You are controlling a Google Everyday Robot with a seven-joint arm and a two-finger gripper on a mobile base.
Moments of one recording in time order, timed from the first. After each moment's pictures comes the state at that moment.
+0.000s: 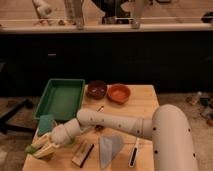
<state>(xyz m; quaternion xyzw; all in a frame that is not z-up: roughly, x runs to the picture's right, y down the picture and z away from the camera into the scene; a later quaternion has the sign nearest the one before) -0.312 0.263 0.642 -0.46 -0.66 0.09 0.59</state>
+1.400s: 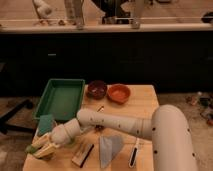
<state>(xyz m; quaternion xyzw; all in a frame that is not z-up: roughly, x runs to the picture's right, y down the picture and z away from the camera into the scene) -0.312 0.262 0.644 -0.46 -0.66 0.09 0.59</state>
